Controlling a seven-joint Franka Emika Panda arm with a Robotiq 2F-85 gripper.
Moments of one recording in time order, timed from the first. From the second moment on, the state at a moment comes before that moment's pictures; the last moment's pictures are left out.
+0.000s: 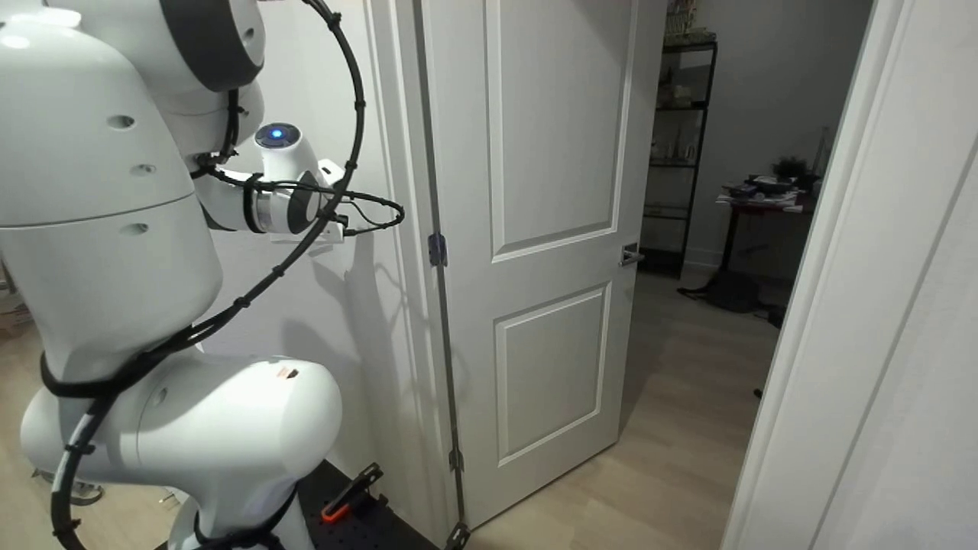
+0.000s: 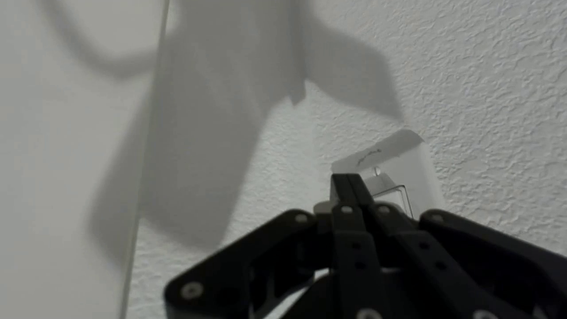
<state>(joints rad) 0.54 -0.02 0.28 -2.39 0.22 3.14 -0.13</state>
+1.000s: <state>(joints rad) 0.48 0.12 0.35 -2.26 0.12 3.15 -0.05</state>
